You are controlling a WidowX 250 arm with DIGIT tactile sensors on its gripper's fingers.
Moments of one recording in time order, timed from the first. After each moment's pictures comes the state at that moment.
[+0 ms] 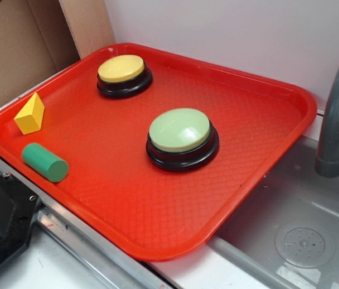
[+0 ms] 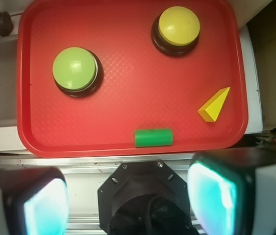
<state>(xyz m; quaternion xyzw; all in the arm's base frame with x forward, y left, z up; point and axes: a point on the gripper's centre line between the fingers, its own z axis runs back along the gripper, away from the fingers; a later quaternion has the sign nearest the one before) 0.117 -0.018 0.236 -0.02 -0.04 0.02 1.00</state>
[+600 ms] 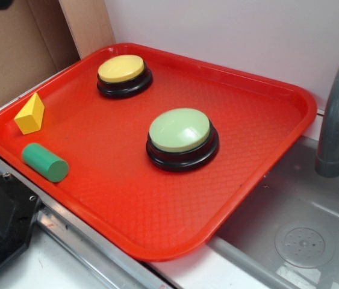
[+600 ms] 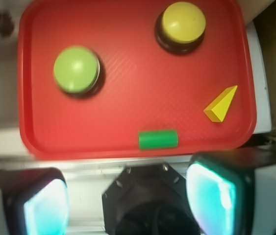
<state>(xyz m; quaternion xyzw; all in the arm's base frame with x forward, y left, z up) 0.136 0.001 0.222 -0.03 -0.03 0.08 1.00</state>
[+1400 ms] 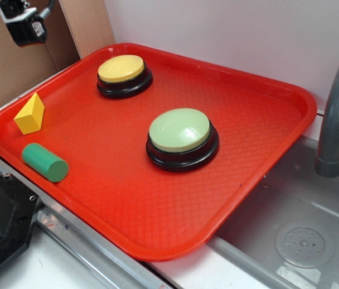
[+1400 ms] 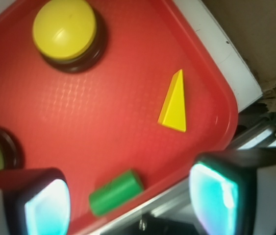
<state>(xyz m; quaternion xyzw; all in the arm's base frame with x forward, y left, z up) 0.160 0.092 0.138 -0.04 -0.02 0.30 0.95</state>
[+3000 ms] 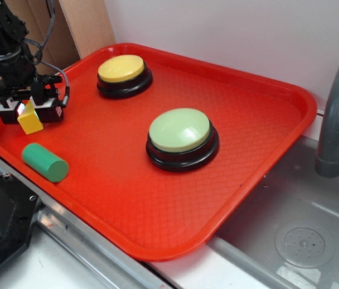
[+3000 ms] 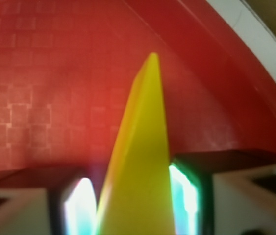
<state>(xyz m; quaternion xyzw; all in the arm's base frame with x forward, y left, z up) 0.167 0.134 0.016 0.02 -0.02 0.37 0.93</state>
